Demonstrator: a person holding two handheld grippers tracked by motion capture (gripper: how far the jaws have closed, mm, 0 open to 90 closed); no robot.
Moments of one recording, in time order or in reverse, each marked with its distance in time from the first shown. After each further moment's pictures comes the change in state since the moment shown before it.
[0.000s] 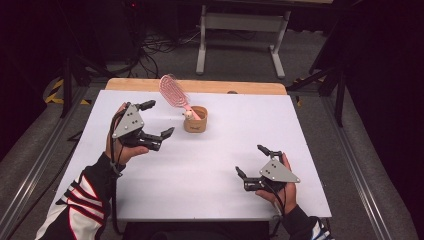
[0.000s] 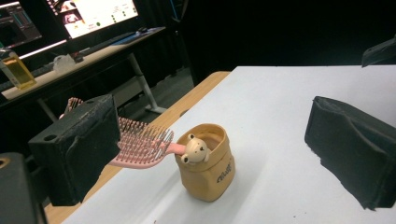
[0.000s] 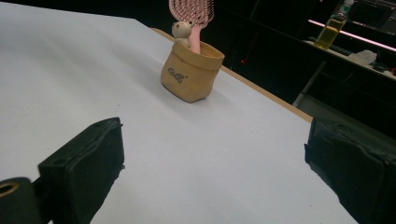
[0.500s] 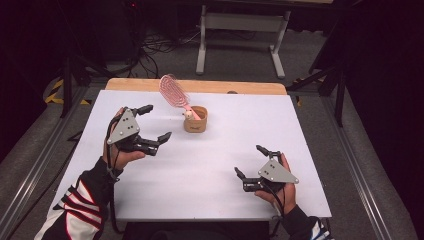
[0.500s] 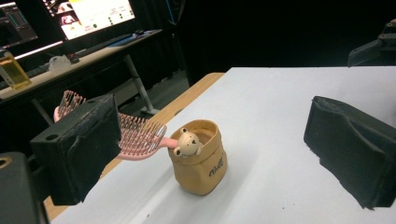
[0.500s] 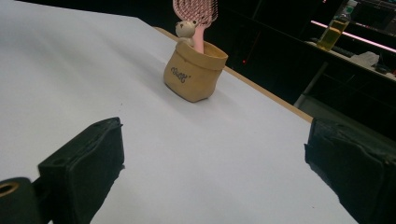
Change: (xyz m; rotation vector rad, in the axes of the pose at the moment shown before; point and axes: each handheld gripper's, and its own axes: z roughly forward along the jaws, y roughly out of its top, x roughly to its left) left arm -0.004 -0.008 -0.010 -0.010 -0.016 -0.004; right arm 0.002 0.001 0.001 0.001 0.006 -0.013
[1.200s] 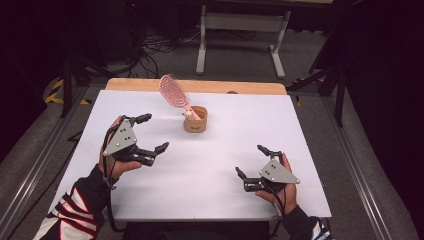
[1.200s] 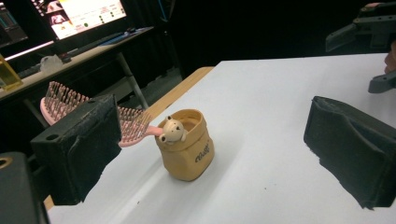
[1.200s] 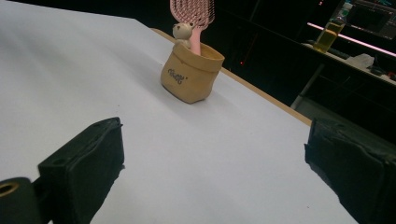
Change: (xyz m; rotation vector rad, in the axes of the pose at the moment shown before) left arm -0.016 -0.008 -0.015 0.013 -0.023 0.035; right arm -0.001 0.001 -0.002 -0.007 -0.011 -0.002
